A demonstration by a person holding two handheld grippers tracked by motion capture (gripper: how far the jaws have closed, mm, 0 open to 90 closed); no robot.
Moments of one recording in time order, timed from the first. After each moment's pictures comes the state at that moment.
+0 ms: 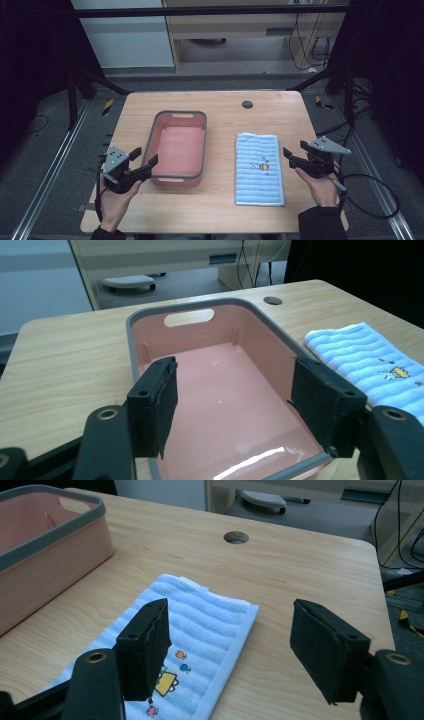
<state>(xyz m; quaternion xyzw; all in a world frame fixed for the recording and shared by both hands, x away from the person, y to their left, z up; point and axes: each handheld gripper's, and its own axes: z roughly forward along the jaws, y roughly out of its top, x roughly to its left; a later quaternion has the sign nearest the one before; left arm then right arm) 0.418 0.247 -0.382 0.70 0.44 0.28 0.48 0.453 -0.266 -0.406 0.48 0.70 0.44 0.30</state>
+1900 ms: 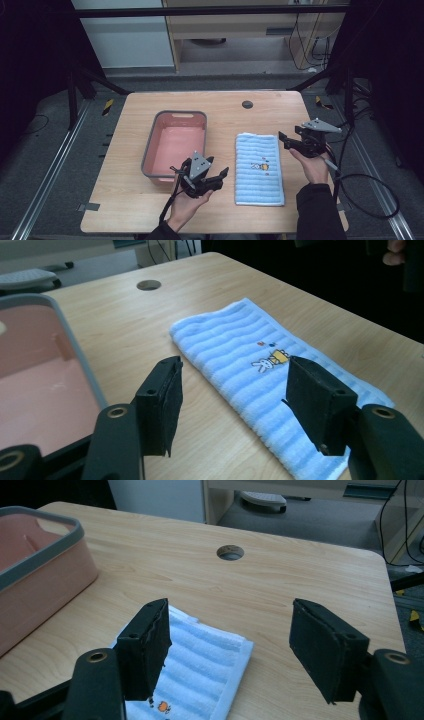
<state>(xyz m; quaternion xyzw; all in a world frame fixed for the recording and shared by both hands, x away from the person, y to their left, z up) 0.423 0.076 -0.419 0.77 0.35 0.20 0.49 0.509 -0.263 -0.401 0.49 0.69 0.44 0.28</state>
